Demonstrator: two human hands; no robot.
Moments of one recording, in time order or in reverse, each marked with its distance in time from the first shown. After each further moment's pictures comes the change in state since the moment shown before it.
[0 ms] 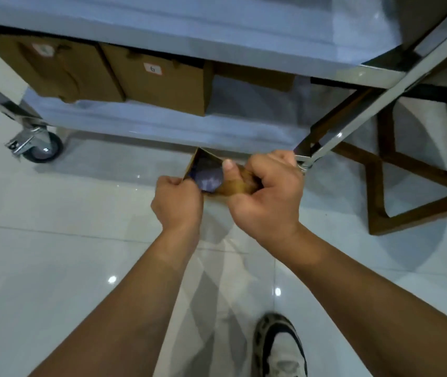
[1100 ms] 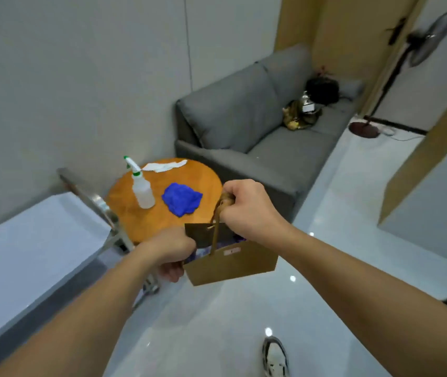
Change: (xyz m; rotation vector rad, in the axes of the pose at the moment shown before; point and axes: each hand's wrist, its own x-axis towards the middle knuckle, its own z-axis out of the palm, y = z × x) left_hand -0.613 0.421 -0.247 1.448 -1.163 0.828; right_hand 0.152 -0.562 -0.587 -0.327 0.275 0.820
